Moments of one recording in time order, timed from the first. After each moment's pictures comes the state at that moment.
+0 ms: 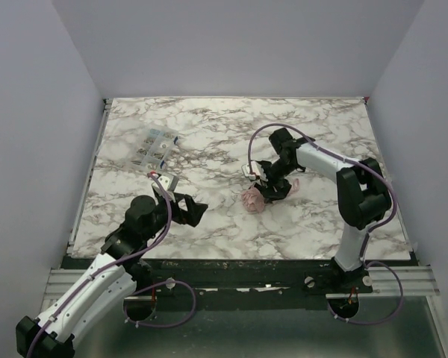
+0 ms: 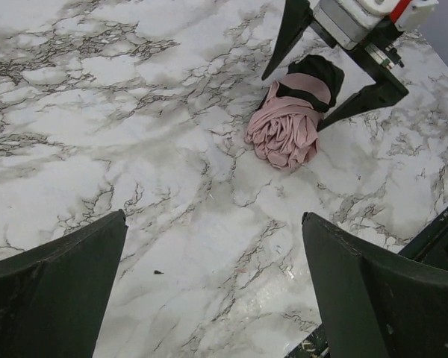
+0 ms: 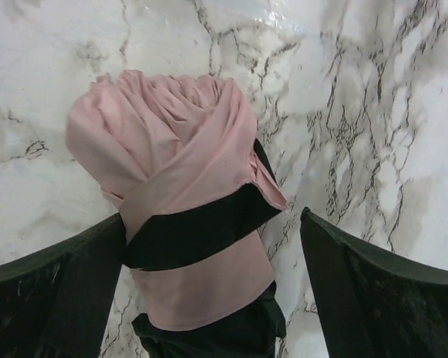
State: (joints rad) left arm -0.57 0.51 0.36 -0.10 0.10 -0.34; right arm 0.43 1.89 1.32 -0.86 -0.68 -1.48
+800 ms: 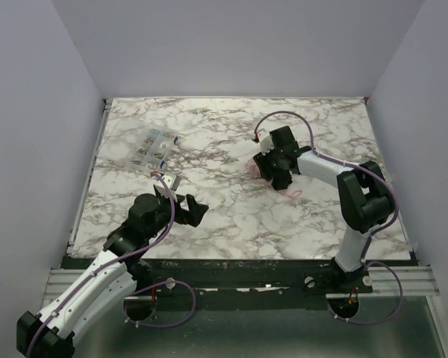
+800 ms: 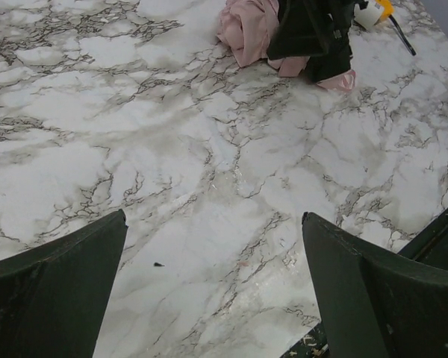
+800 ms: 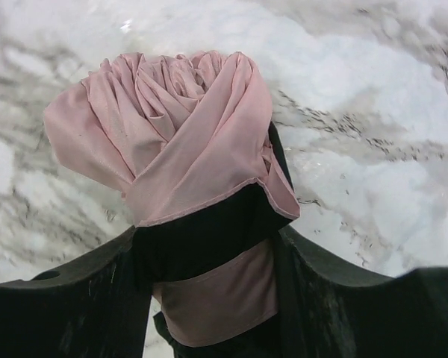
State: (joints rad) left arm -0.57 0.53 0.35 -0.11 0.10 -0.35; right arm 0.45 1.83 1.15 -0.25 -0.14 -0.34
